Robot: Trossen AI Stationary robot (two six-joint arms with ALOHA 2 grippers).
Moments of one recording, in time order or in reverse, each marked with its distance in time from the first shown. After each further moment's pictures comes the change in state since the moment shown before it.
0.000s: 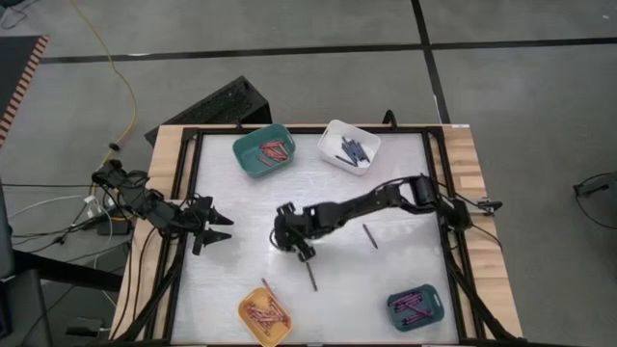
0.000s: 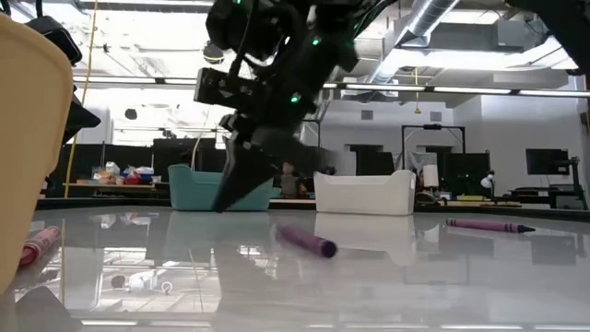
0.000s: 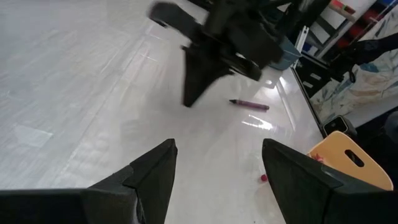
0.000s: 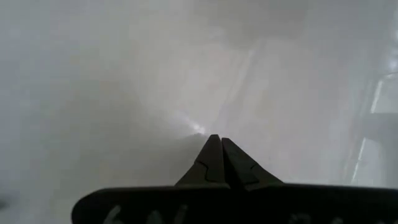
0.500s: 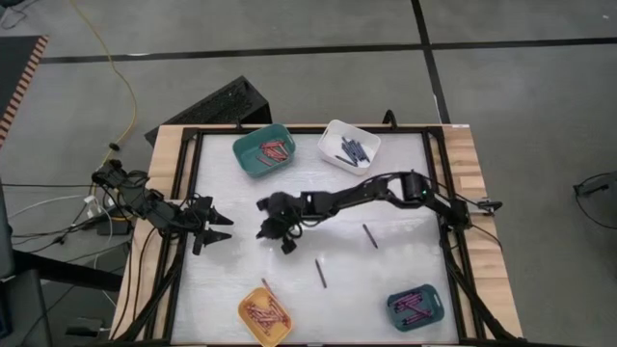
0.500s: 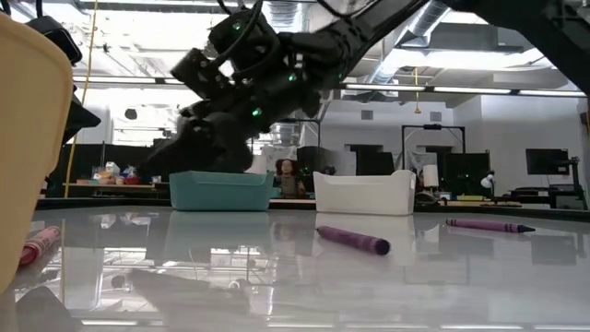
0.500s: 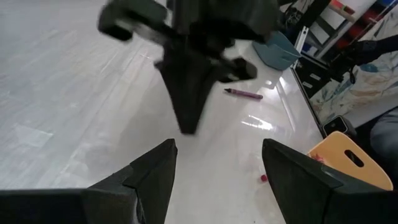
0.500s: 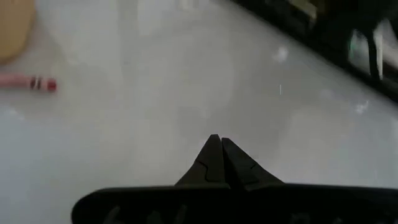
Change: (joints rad) left arm 0.000 0.000 0.000 0.000 -0.001 0.000; right arm -0.116 0.080 0.000 0.493 -0.400 -0.099
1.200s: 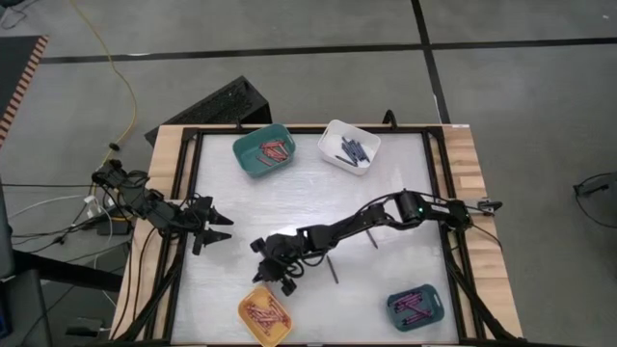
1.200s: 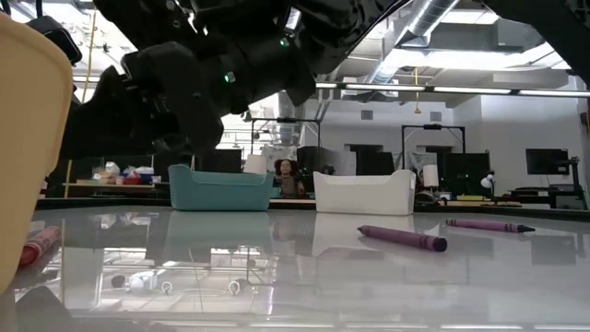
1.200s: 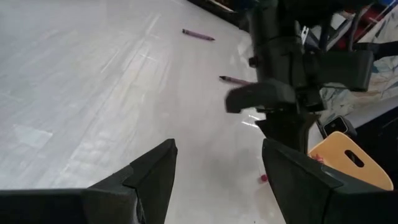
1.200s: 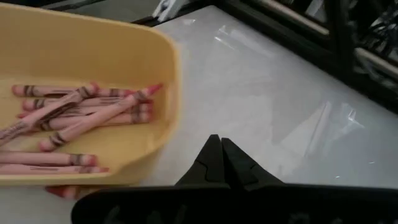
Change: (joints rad) left arm 0.000 0.000 0.000 0.000 0.000 0.000; right arm 0.196 0.098 0.101 0.101 0.000 0.116
